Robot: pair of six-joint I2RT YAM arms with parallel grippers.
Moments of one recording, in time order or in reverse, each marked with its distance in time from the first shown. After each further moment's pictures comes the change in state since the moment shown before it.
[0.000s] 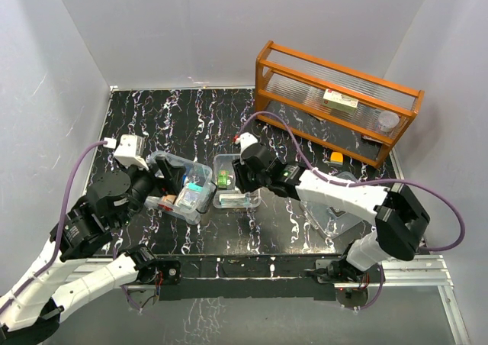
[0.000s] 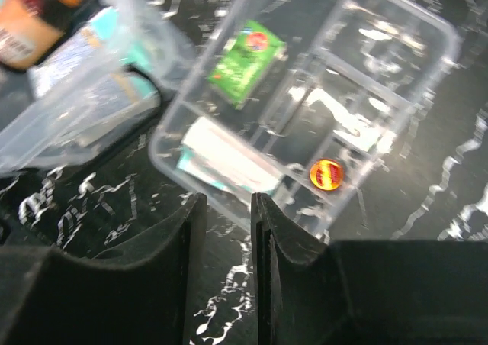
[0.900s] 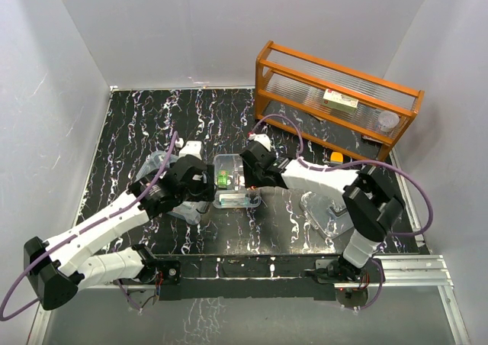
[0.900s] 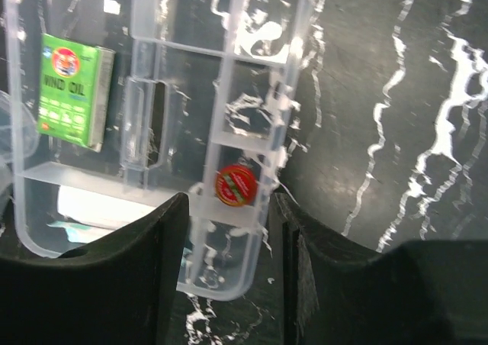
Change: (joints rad) left arm 0.000 0.447 -0.119 -0.033 0.115 -0.184; right arm -0.098 0.170 0.027 -0.129 0.227 0.264
